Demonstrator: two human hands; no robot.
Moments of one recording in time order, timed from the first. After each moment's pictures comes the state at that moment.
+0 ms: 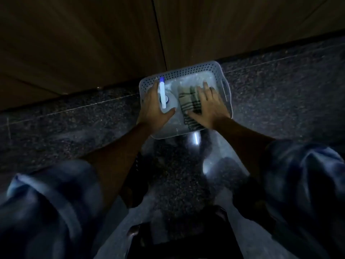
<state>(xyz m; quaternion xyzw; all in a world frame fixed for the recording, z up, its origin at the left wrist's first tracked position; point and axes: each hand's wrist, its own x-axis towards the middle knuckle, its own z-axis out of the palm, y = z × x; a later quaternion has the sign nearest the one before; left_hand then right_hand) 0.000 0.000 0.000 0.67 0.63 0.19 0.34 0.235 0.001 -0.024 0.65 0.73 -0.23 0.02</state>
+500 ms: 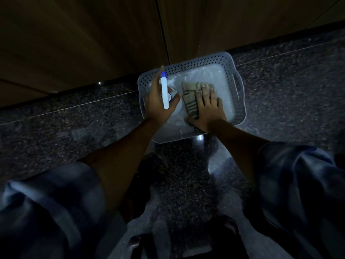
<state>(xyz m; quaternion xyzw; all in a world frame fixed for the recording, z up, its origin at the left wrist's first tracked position) 0.019 0.026 -0.032 0.61 0.63 0.34 0.35 0.214 0.006 -0.110 0.64 0.72 -0.24 0.12</state>
